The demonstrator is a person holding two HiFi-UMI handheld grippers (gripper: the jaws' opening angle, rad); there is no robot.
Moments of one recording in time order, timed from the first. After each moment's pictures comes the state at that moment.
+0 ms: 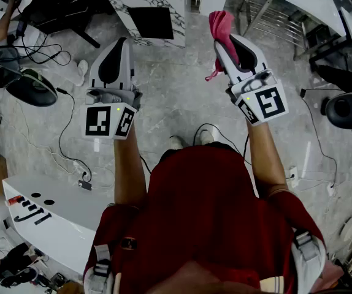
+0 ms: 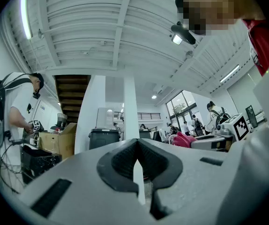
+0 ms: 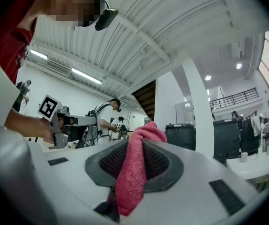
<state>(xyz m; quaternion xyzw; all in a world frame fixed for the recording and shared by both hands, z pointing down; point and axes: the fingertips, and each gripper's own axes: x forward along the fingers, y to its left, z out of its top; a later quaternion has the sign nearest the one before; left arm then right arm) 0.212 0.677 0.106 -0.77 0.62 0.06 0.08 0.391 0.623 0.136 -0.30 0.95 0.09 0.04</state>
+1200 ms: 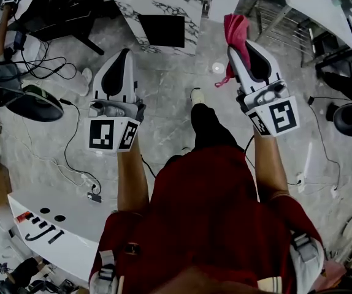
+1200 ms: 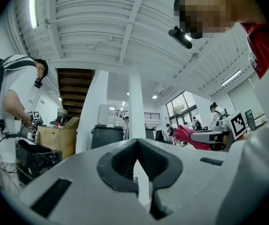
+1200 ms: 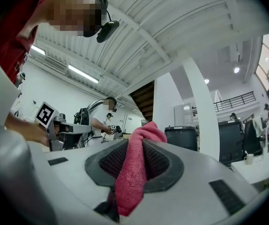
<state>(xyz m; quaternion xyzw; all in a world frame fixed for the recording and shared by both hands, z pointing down) 0.090 0.608 0.140 -0.78 0.62 0.06 0.07 0.288 0.553 0.142 -0.32 0.94 0.10 0.06</state>
